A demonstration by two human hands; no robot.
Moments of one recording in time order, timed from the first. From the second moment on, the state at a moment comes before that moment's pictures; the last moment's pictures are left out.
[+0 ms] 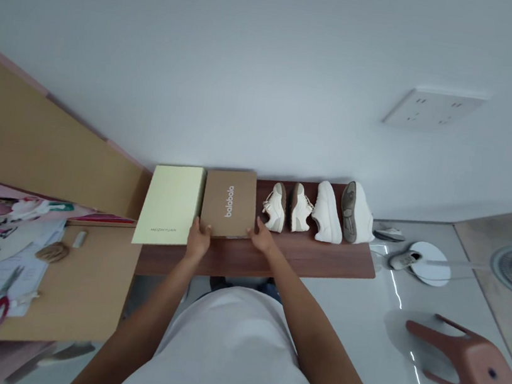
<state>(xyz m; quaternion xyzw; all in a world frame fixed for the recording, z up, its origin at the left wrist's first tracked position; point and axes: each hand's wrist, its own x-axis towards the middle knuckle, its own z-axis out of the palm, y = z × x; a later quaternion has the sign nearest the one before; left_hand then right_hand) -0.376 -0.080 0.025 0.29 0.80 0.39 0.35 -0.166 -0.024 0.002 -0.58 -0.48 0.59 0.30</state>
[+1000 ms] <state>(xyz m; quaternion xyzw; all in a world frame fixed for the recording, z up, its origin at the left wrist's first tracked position) -0.191 -0.006 -0.026 0.53 0.75 0.11 0.37 0.003 0.036 -0.018 -0.68 -0.64 0.35 0.07</state>
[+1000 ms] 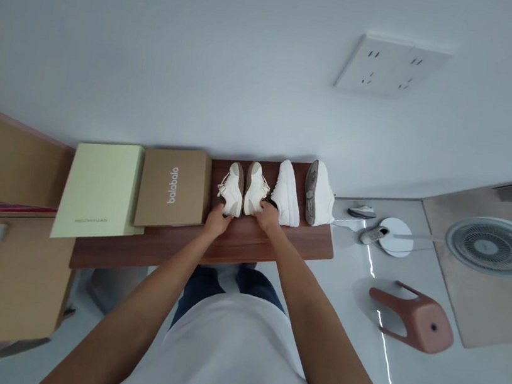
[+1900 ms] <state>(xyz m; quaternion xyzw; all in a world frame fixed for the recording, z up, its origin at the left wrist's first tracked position) -0.185 0.000 0.004 0.73 0.66 -0.05 0.15 -0.043 0.038 0.023 -0.53 -0.82 0.16 -0.15</state>
